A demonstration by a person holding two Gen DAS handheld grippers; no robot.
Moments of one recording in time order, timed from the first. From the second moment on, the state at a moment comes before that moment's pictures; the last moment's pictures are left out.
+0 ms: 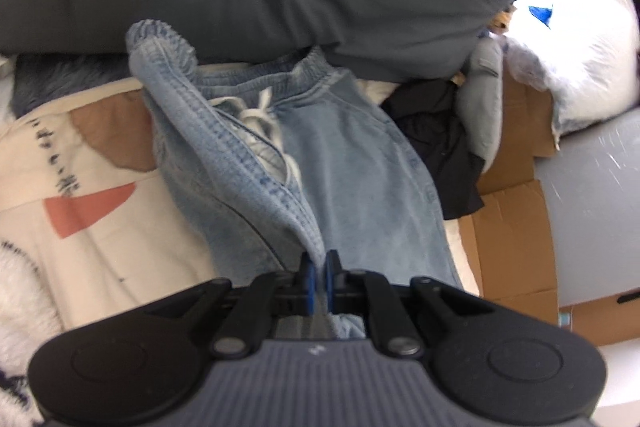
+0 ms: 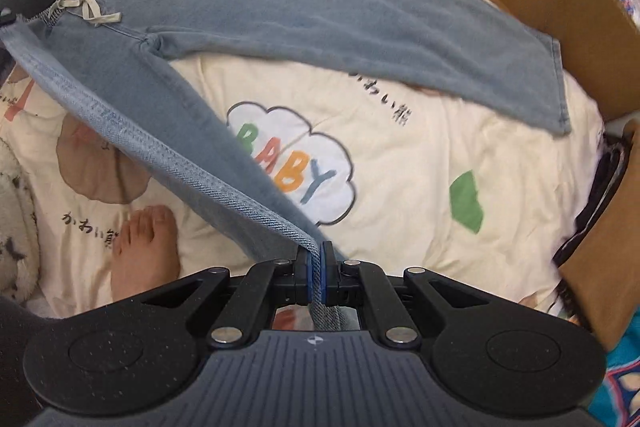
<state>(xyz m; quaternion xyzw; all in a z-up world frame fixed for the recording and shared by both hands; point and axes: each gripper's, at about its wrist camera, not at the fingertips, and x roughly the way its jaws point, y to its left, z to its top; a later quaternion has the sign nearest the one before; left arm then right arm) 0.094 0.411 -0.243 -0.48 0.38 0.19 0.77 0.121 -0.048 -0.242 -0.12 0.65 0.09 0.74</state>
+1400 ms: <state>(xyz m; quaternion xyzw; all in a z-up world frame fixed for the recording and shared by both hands) 0.205 0.405 -0.216 -0.46 0.39 0.18 0.78 0.280 -0.070 -0.202 -0.20 0.60 0.13 0.76</state>
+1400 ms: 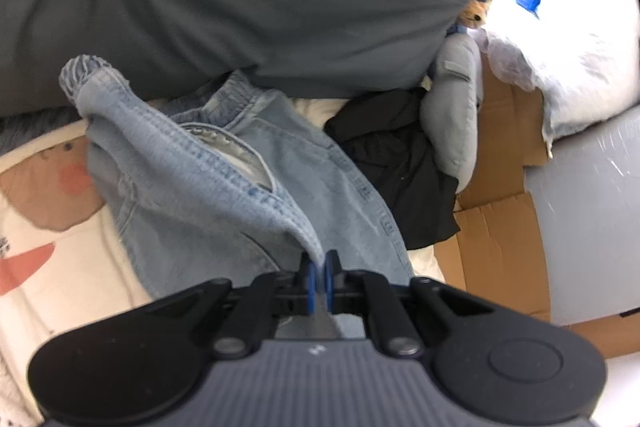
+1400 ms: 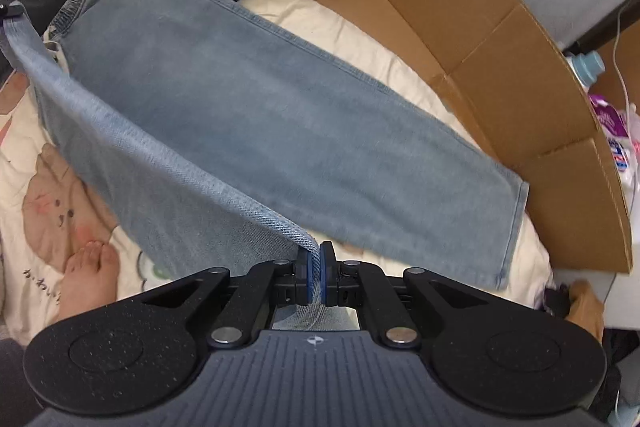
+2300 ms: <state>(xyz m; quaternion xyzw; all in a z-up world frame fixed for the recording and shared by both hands) 0.345 0.388 -0.317 -0.42 0.39 0.18 0.80 0.412 -0.097 -0.320 -0.17 0.60 0.12 0.77</state>
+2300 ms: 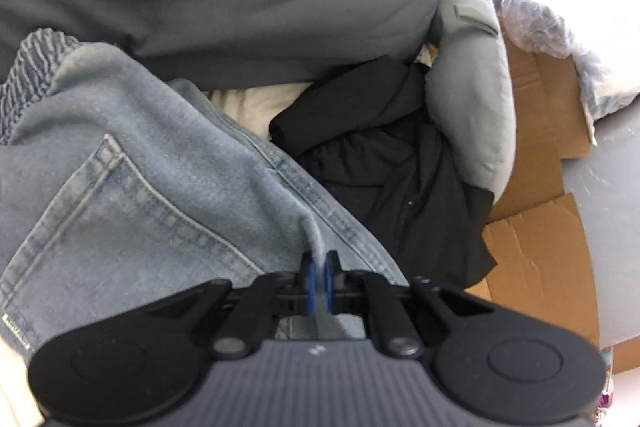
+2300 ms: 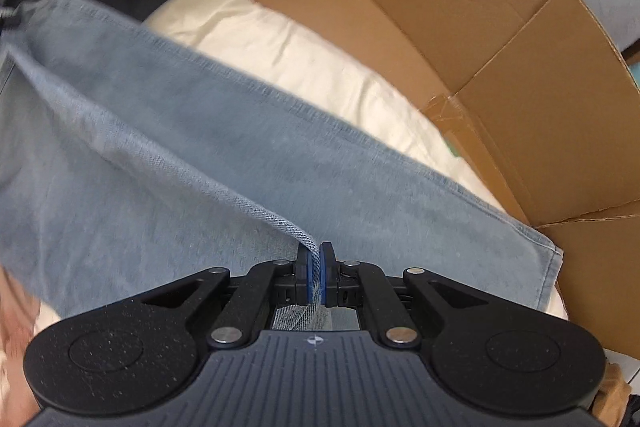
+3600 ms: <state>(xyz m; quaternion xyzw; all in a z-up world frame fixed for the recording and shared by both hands) 0.424 0.393 -0.337 -0.39 0.44 0.21 0.78 0.503 -0.085 -0.398 -0.19 0.60 0.05 0.78</state>
